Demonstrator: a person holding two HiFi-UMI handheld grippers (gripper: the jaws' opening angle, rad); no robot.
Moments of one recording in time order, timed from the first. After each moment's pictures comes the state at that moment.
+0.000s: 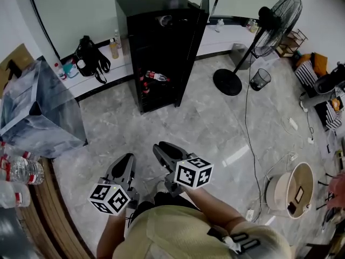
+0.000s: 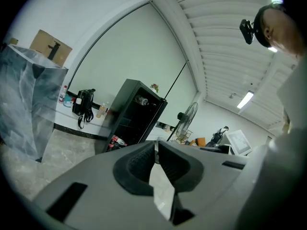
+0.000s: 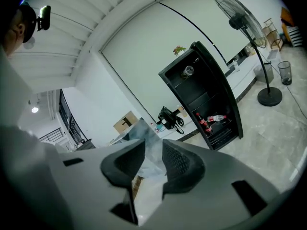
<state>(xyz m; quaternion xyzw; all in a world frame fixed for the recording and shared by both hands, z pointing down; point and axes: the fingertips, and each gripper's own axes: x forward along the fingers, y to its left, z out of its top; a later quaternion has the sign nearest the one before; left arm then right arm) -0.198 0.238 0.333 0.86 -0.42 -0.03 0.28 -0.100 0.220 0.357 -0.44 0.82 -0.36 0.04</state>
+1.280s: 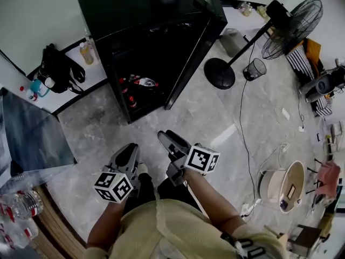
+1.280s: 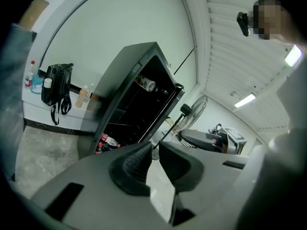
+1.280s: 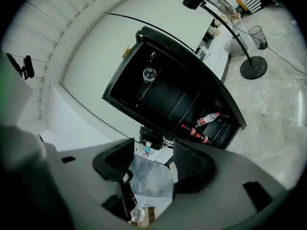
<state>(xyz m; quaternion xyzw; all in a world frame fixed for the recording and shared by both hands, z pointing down) -0.117 -0.063 0.409 0.88 -0.33 0.02 0.33 -0.006 -0.071 0.412 -0.49 0.70 -0.49 0.17</state>
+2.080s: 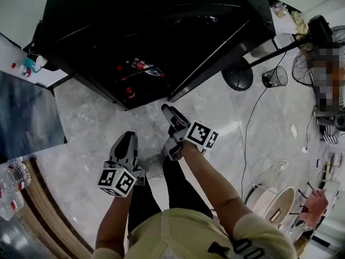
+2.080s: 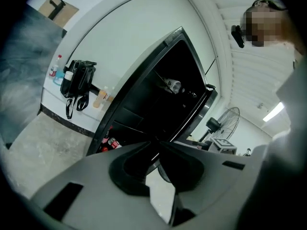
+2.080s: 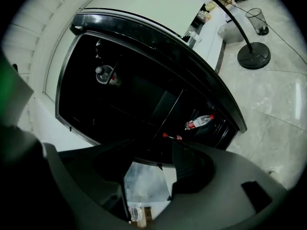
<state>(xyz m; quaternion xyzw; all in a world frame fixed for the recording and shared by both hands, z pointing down) -0.057 -0.157 0.489 0.80 -0.48 -0.06 0.34 0.087 -0.227 0.531 -0.47 0.68 -0.55 0.14</state>
